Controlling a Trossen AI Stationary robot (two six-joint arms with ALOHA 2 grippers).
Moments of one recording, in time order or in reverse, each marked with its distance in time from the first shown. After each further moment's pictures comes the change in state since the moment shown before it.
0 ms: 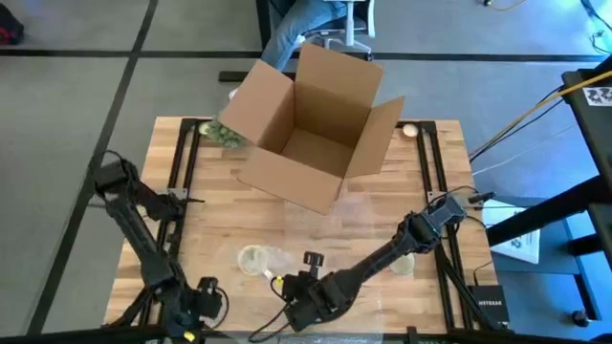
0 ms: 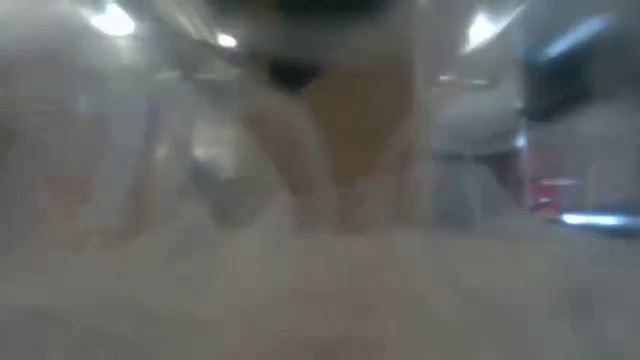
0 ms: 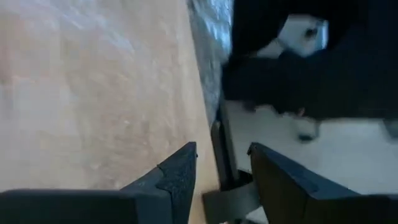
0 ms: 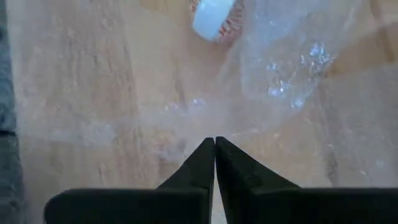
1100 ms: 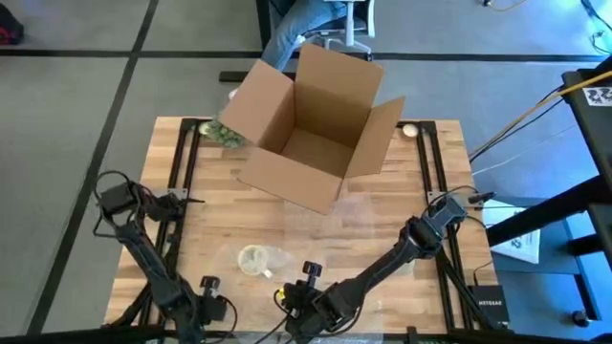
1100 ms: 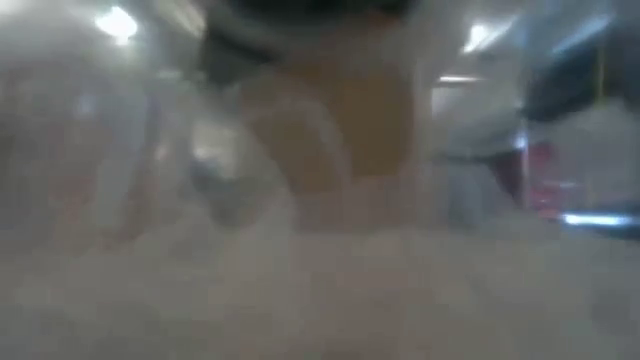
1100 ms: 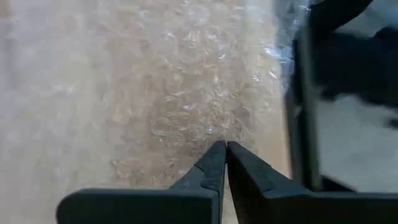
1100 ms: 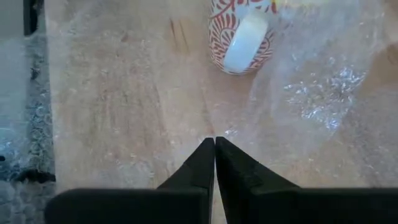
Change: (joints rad) left arm -0.004 0.168 0.147 -0.293 -0.073 -0.052; right arm 0.033 0.008 -0.065 0.185 0.102 0.052
